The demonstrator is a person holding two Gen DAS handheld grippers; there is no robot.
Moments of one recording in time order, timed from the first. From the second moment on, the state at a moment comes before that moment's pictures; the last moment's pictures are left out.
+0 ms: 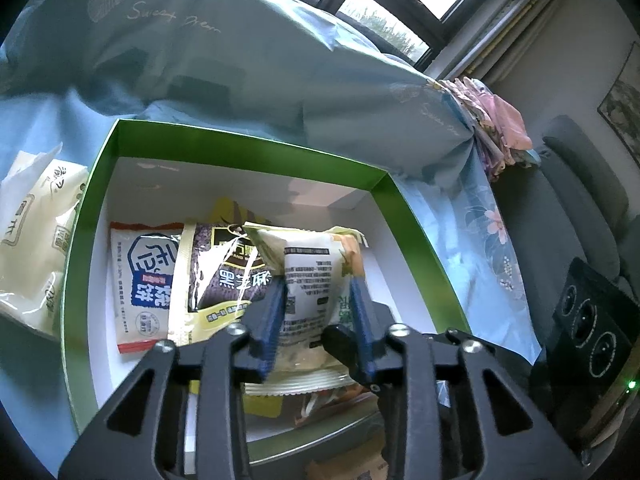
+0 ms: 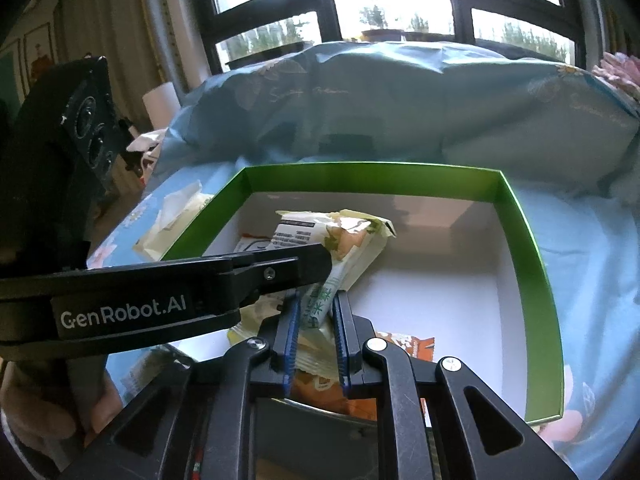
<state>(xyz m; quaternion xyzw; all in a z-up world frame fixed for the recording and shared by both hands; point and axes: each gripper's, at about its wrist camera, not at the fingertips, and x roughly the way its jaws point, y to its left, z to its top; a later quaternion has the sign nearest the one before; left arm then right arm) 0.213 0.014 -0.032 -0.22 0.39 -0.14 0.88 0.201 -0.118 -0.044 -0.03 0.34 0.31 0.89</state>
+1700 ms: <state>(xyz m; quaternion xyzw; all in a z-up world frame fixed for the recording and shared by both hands) 0.170 0.005 0.014 -0.12 0.33 -0.06 0.93 0.166 -0.173 -0.004 0.01 0.31 0.24 0.92</state>
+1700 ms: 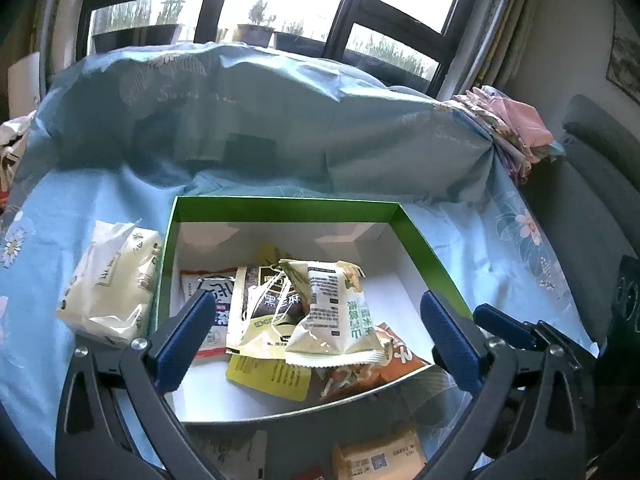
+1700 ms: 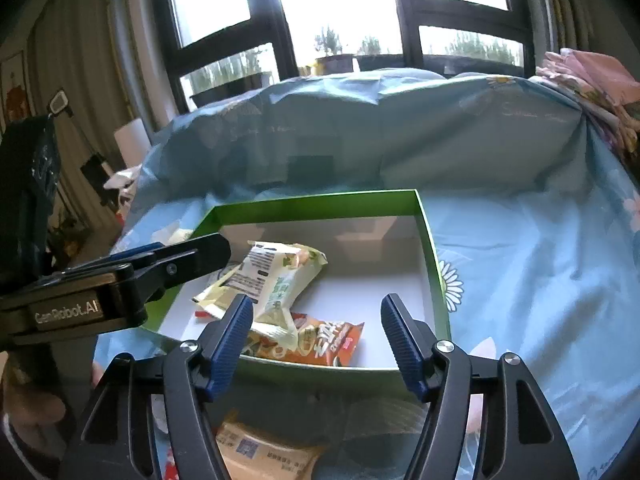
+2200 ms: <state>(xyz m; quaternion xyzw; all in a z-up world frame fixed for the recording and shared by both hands) 0.138 -0.011 0.028 -0.09 0.32 -0.05 0.94 0.137 -0.193 -0.005 0.03 0.31 0.27 0.91</state>
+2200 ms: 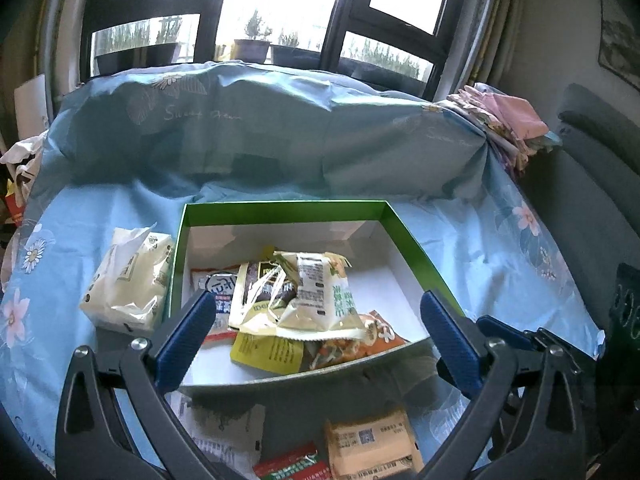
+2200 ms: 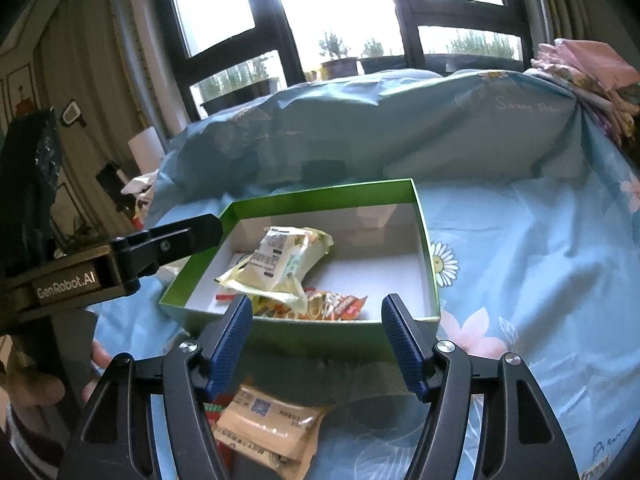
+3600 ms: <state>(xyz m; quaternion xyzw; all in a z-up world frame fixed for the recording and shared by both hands) 0.094 -0.017 -0.018 -0.19 0.42 -0.16 0.87 0.095 -0.203 -0.046 0.01 0.37 0.30 0.88</state>
